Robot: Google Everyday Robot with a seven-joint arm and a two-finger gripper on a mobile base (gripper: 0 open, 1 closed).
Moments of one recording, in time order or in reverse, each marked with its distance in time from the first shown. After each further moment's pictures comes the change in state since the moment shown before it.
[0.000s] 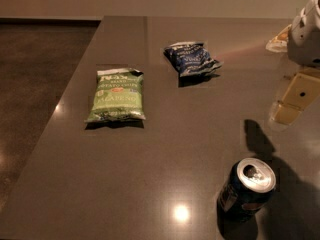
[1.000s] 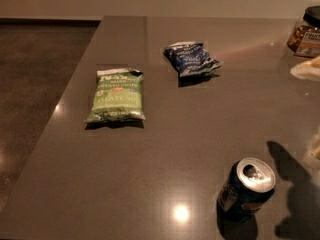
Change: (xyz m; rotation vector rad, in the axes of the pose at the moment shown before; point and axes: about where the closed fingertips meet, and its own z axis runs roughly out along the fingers) arm 0.036 0.052 -0.013 -0.088 -0.195 0.046
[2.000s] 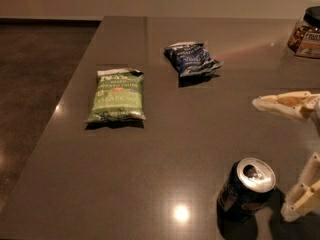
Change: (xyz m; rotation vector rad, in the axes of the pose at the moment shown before) arm -0.037 0.078 0.030 -0.140 -0.304 -0.133
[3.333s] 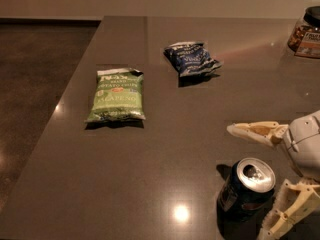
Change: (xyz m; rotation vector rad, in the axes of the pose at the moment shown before) arm 0.008 0.025 0.052 -0.118 -0.122 -0.017
